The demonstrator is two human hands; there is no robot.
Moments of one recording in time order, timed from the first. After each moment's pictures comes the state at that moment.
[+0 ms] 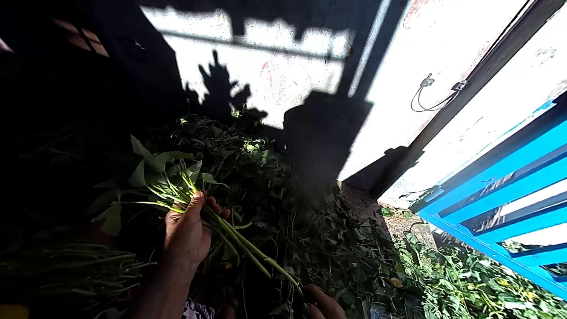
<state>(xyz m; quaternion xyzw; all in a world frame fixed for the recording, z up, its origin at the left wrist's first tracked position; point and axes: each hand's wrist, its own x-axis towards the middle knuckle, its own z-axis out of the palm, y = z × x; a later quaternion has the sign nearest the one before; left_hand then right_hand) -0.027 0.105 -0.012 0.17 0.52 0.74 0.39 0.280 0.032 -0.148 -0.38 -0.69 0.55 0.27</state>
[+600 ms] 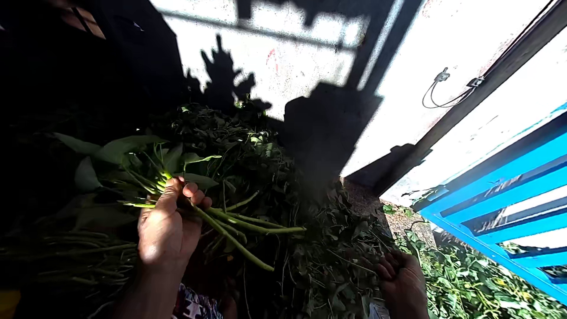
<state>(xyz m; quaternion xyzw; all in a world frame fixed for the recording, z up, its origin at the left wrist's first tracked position) -0.046 0.096 -0.001 0.19 0.40 0.81 0.38 0.351 0.116 -0.132 -0.54 -0.10 0.51 0.66</state>
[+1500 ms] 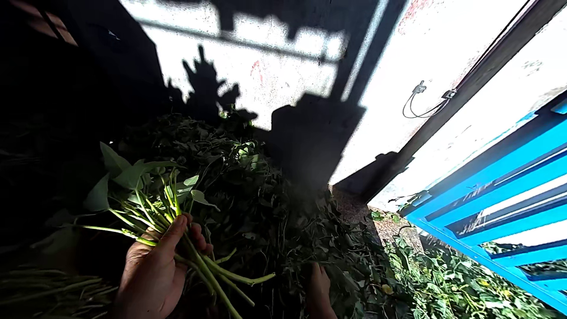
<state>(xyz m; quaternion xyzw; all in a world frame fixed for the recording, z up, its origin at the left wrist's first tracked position) -0.027 0.092 -0.012 0.21 0.54 0.70 0.41 0.244 0.130 -0.268 -0.66 -0.13 0.54 0.51</state>
